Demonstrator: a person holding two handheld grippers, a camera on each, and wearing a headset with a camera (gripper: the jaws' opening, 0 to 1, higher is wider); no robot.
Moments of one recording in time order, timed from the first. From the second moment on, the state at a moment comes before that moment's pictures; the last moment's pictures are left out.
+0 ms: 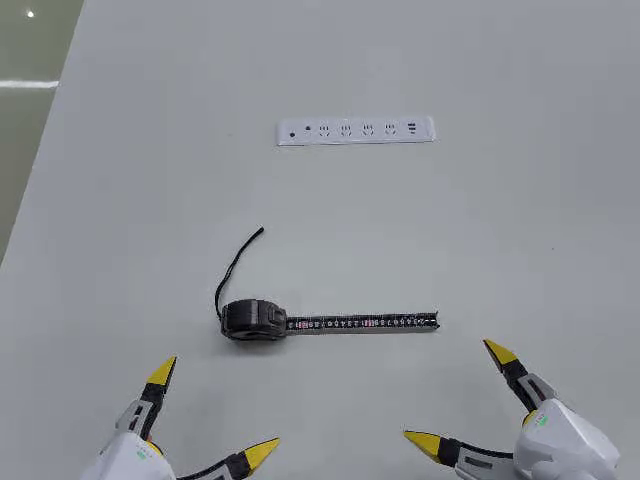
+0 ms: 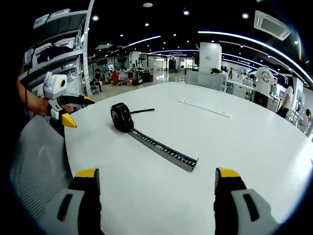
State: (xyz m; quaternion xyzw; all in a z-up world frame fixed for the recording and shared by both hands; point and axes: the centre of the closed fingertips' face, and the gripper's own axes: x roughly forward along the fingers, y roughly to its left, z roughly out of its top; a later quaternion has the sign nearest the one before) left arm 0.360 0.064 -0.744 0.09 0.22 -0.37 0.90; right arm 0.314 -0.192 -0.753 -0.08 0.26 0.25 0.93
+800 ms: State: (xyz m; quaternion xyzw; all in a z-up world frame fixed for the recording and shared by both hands) left arm 0.367 0.060 -0.729 0.08 0.21 -0.27 0.94; right arm 0.309 -0.184 -0.744 -0.05 0.24 0.17 0.95
